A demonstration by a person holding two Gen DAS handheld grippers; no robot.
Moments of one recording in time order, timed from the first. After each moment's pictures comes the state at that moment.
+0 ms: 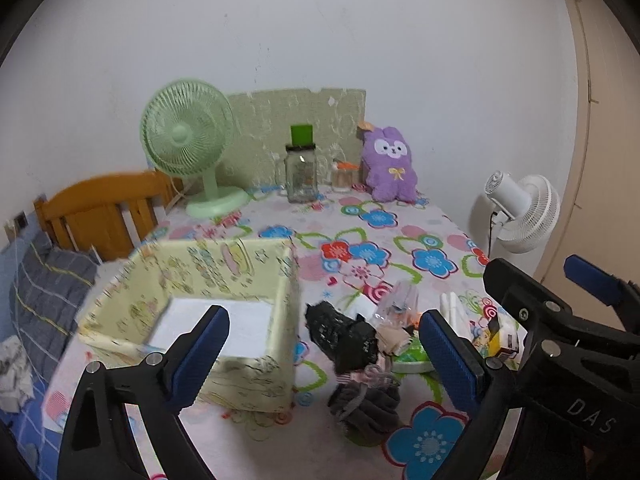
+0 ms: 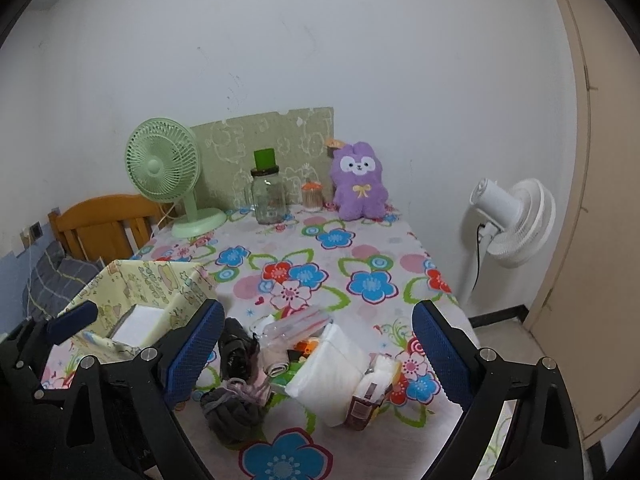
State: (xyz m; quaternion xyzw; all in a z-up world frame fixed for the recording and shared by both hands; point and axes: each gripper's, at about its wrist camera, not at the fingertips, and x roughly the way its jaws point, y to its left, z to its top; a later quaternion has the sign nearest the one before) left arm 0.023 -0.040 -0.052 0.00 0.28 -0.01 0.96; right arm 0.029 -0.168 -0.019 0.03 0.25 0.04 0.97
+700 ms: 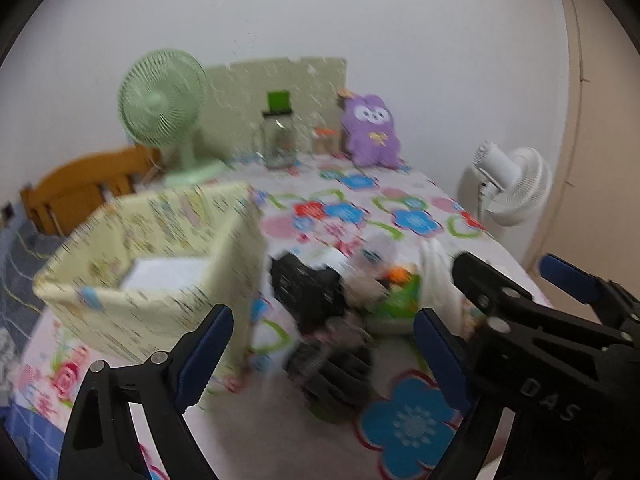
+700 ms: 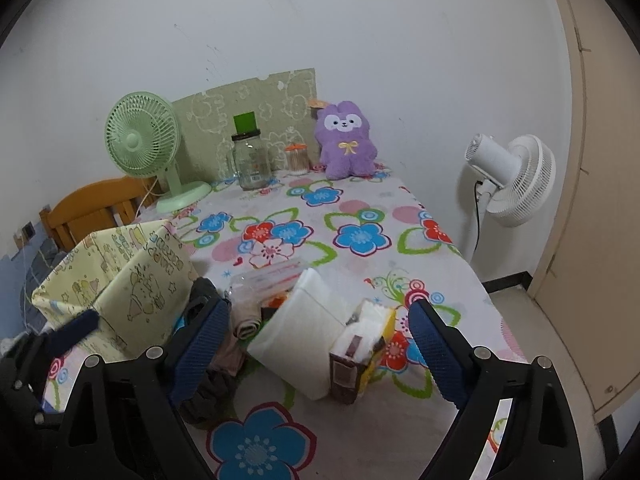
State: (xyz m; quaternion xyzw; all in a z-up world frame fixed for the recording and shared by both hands) left arm 0.019 -0.067 -0.099 0.00 0.31 -0.04 0.95; right arm 0.037 -0.186 -0.073 0.05 0.29 0.03 0.96
